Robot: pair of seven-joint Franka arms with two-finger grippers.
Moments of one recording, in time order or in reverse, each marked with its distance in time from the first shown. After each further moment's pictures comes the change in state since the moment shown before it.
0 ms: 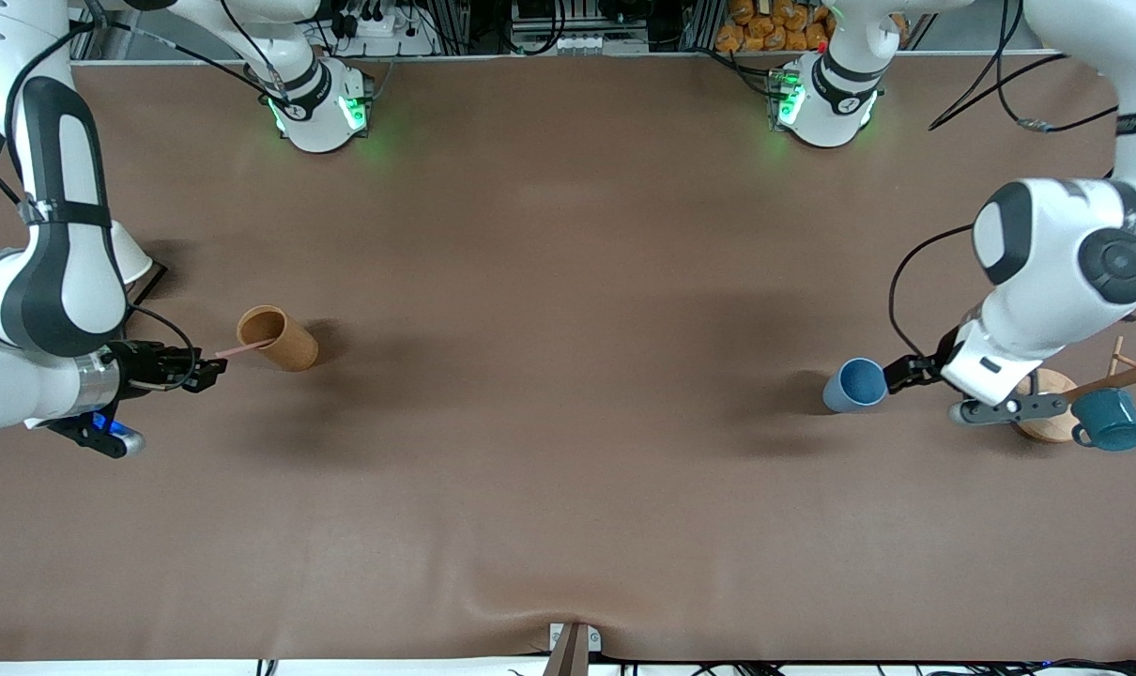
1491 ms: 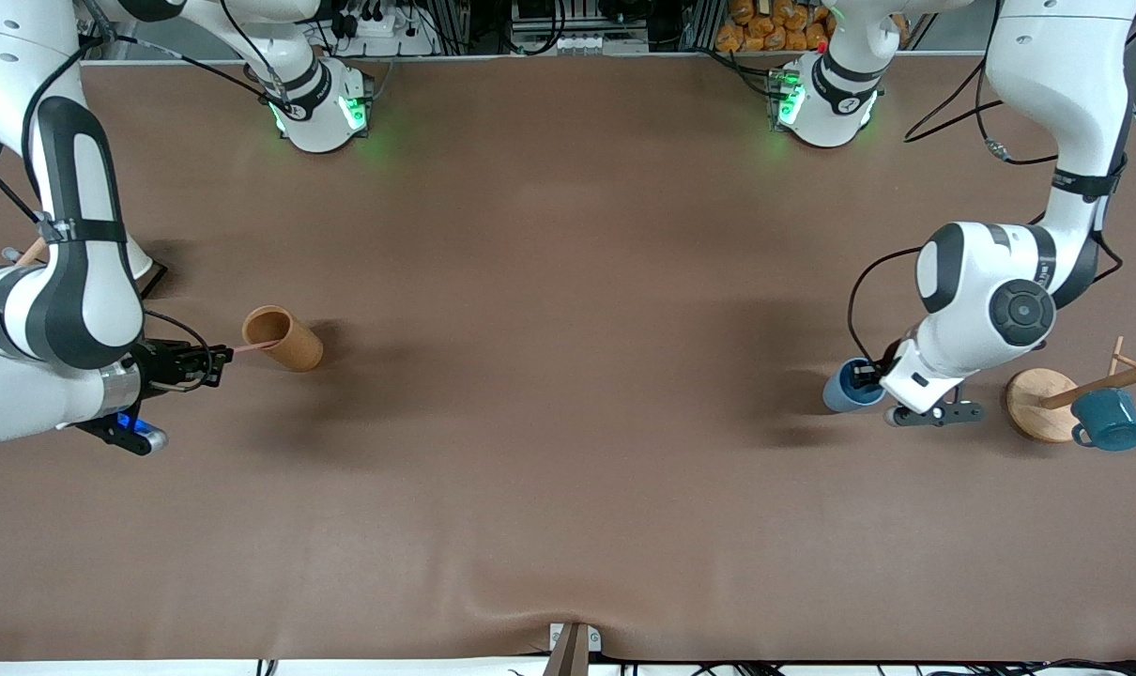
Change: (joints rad) left arm 0.010 0.095 -0.051 -0.087 0.000 0.076 0.003; right arm 0.005 0.028 0.000 -0.007 0.010 -0.041 0.002
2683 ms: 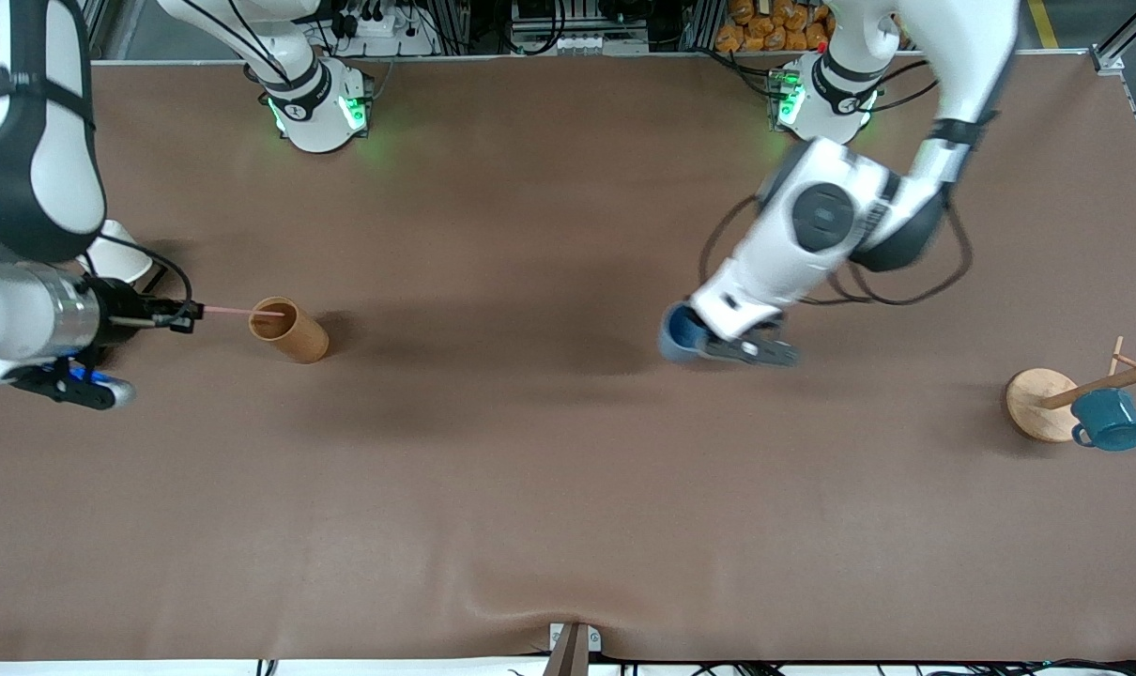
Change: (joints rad) left arm -0.133 -0.071 -0.364 0.090 0.000 -0.127 -0.333; right arm 0.102 -0.182 0.007 0.137 -0.090 -0.206 0.000
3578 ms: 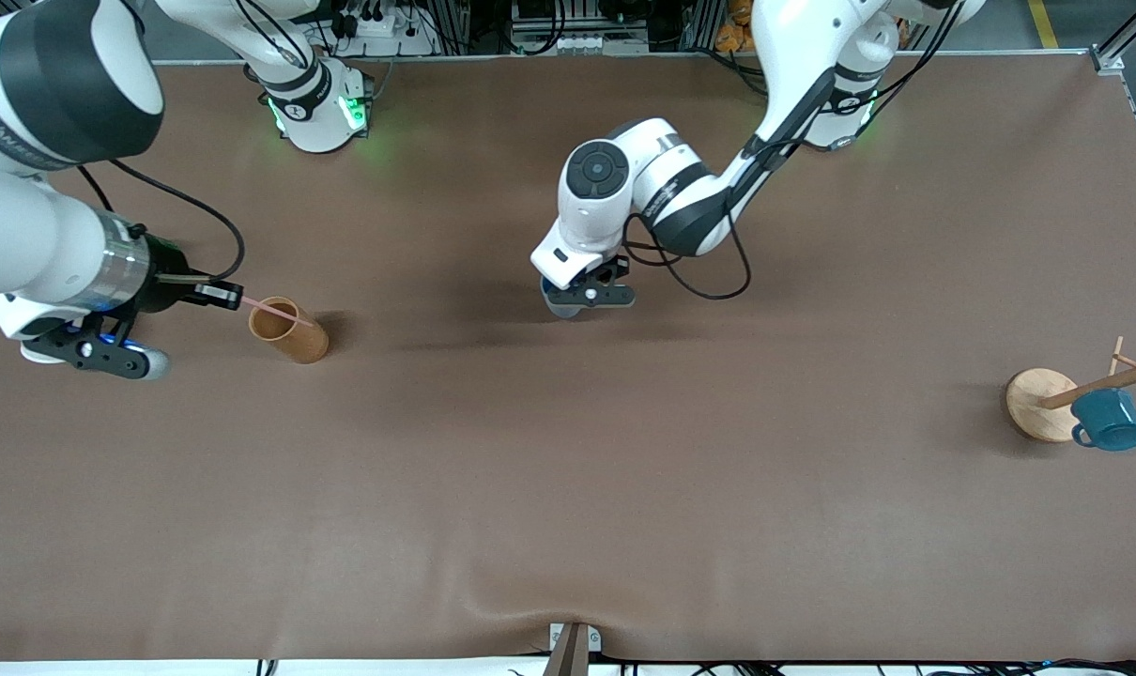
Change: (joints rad) left arm -0.331 0.241 0.006 0.166 0.147 0.030 -0.503; right arm 0.046 -0.022 0.154 0.105 -0.027 0.028 0.261
